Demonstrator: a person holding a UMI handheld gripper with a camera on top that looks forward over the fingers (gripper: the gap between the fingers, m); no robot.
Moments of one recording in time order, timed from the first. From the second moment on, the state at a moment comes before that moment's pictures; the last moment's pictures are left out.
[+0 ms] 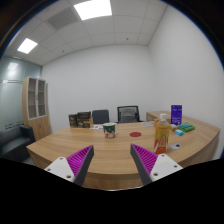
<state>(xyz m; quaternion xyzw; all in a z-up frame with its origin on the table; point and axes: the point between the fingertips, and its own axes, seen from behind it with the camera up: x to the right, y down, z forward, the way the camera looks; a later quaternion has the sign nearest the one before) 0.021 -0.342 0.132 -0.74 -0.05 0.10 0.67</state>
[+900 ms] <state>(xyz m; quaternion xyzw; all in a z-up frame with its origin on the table) 0.215 -0.123 0.096 -0.74 0.01 0.00 0.67</state>
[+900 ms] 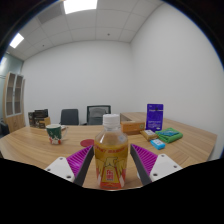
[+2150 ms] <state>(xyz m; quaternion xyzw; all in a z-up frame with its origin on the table) 0.022 0.089 0.205 -0.41 -0.53 -0.56 0.49</state>
